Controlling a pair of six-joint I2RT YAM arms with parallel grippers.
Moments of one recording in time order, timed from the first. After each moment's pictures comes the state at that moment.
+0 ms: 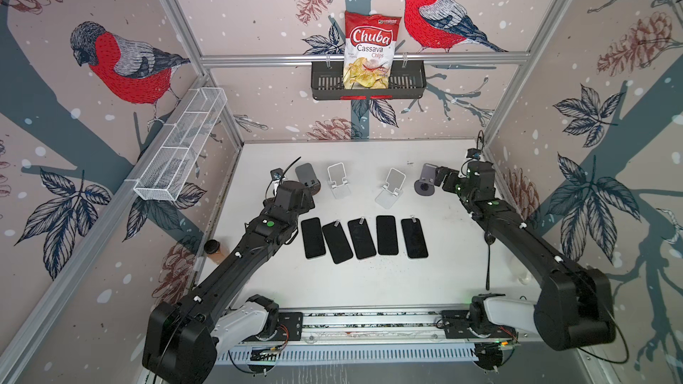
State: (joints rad) left arm -0.38 1.10 0.80 -0.34 -0.48 -0.49; right arm 0.16 1.25 0.80 -0.02 0.10 0.29
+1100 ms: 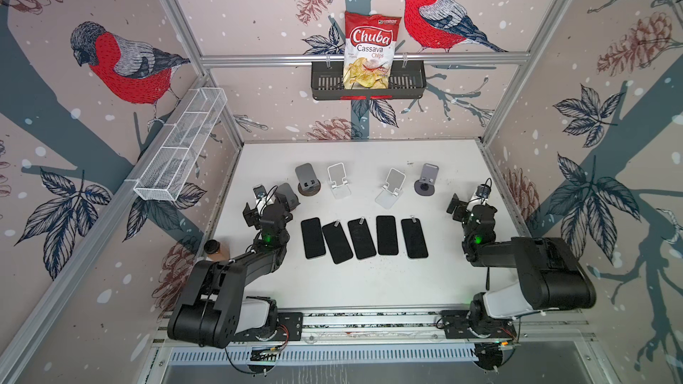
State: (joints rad) left arm -0.16 1.35 0.30 0.83 -0.66 -0.09; right arm 0.04 1.50 0.24 1.00 0.25 0.08
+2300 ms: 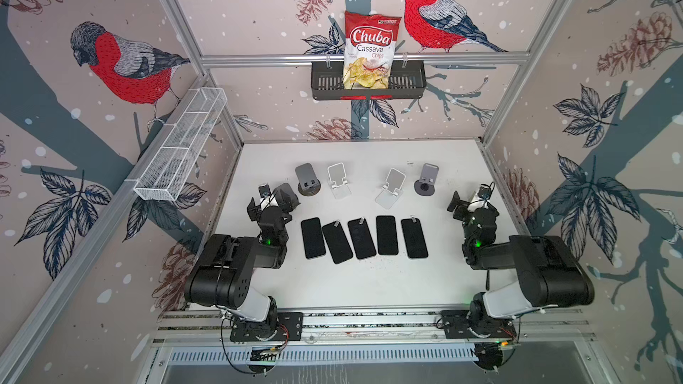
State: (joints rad) left arm -0.11 1.53 0.29 1.09 -0.50 -0.03; right arm 0.04 1.50 0.23 1.09 0.25 0.08
